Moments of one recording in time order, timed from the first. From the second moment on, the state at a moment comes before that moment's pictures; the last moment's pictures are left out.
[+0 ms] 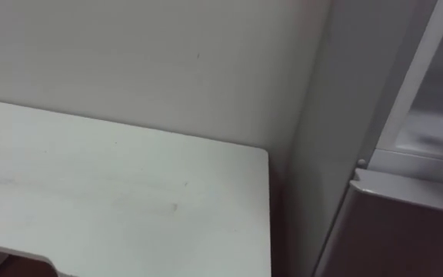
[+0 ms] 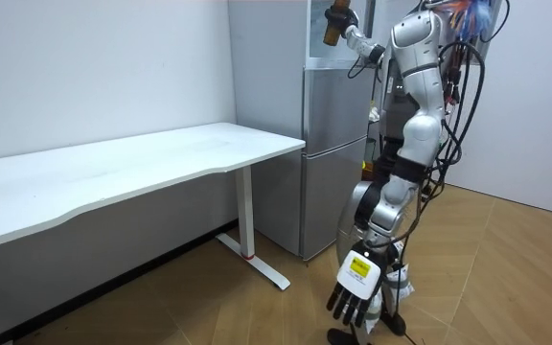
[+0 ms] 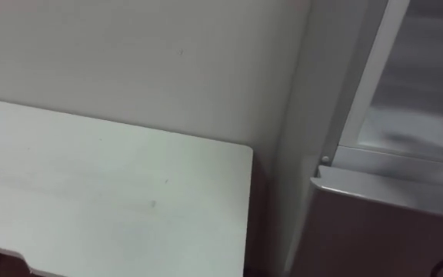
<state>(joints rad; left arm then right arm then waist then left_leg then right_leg) 0.38 0.28 0.23 1.01 0.34 0.02 0.08 -0.59 -0.77 -0.10 0.27 0.55 -0.06 -0.70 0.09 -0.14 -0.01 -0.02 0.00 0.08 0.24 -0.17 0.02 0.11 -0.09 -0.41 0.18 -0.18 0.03</state>
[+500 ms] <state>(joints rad) 0.41 0.29 0.23 0.96 0.34 0.04 0.08 -0.65 -0.77 -0.01 0.39 0.61 -0.04 -0.62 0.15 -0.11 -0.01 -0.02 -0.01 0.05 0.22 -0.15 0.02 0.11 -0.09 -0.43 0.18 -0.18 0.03</state>
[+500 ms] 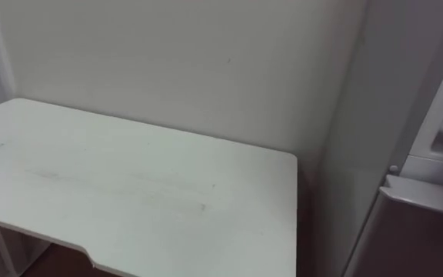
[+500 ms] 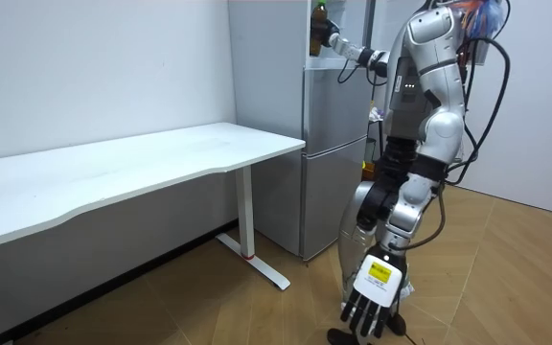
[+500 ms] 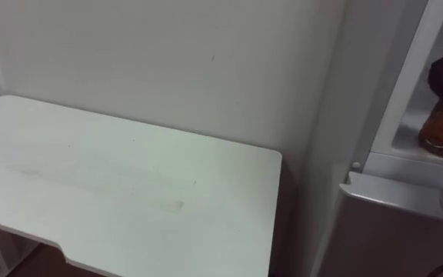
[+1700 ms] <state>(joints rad) 0.45 0.31 0.23 0.90 0.29 0.10 0.09 -0.76 -0.81 0.07 0.78 0.75 0.00 -0.43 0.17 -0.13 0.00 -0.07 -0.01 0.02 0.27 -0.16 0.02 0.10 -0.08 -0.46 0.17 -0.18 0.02</state>
